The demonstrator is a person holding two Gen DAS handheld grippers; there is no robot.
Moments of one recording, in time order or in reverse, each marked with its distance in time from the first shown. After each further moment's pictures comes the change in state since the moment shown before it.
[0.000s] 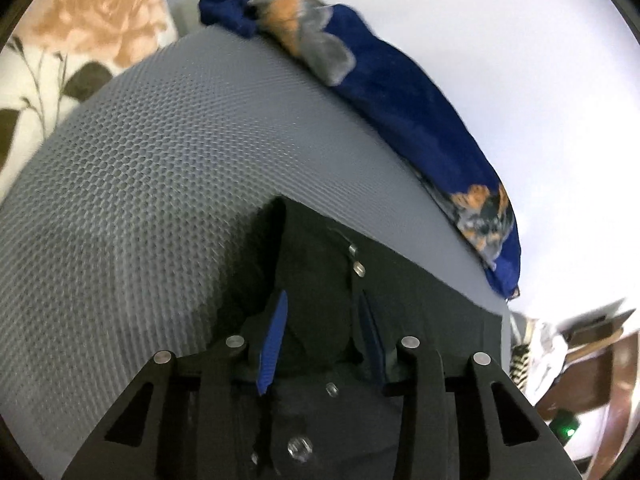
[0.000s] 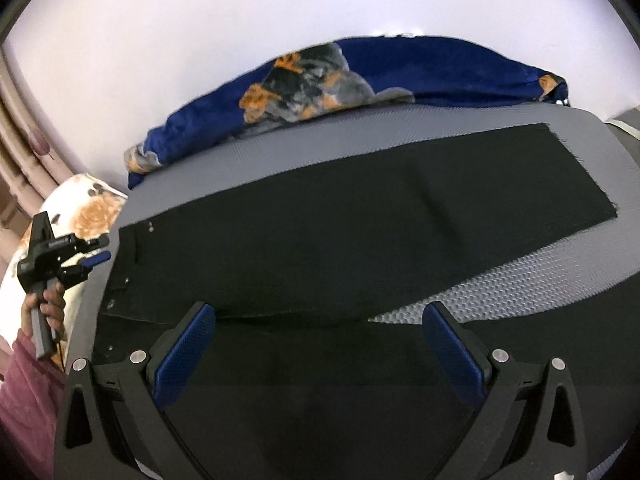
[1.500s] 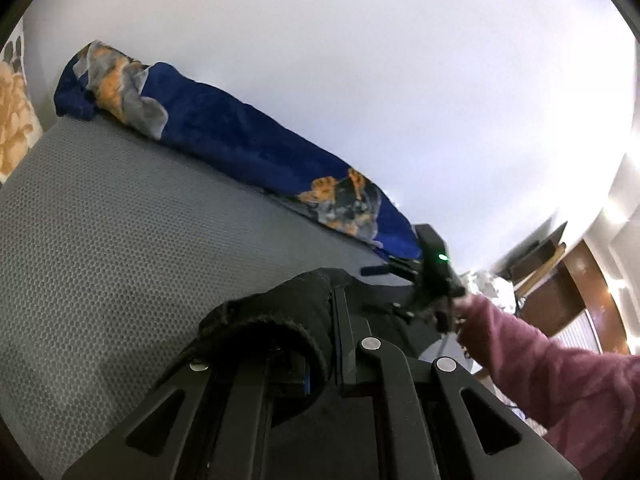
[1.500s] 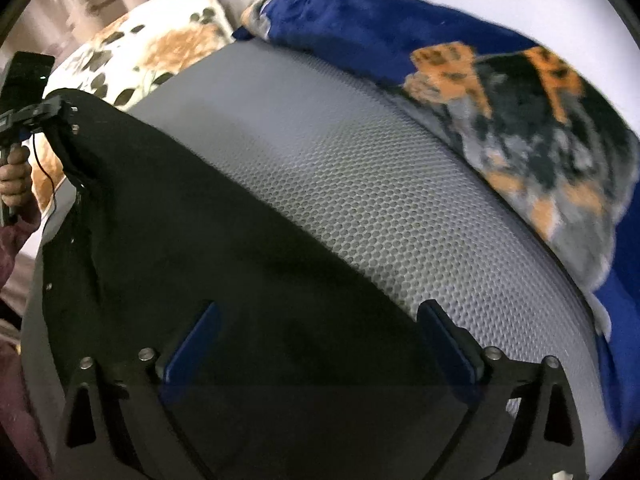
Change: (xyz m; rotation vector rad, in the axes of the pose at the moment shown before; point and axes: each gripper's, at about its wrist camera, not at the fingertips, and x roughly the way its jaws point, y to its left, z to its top) left arm -0.042 -0.093 -0.039 0.349 -0.101 -0.339; right arm 0.172 0.061 0.153 -0.850 0.397 0.316
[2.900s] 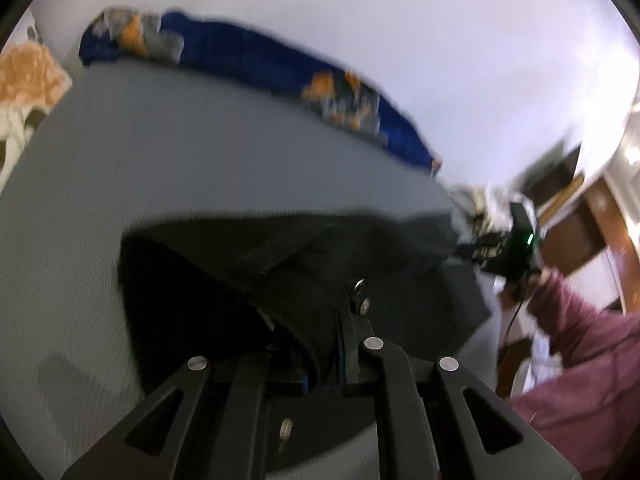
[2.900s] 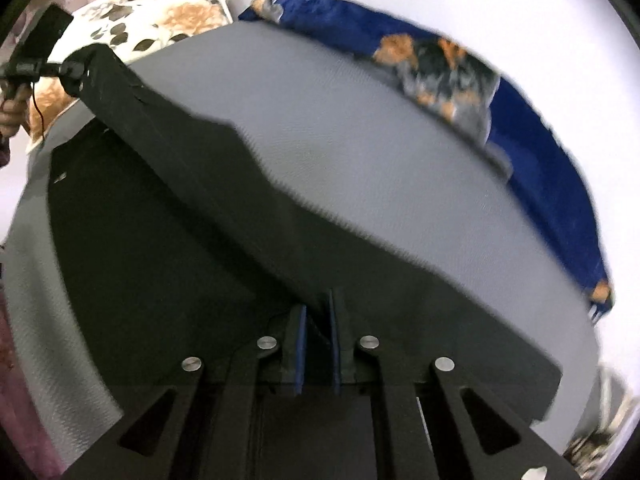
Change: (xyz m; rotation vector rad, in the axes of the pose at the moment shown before) left arm -0.062 -0.017 -0.125 0.100 0.277 0.131; right arm -0.103 0.134 -0.184 0.098 -0.019 -0.282
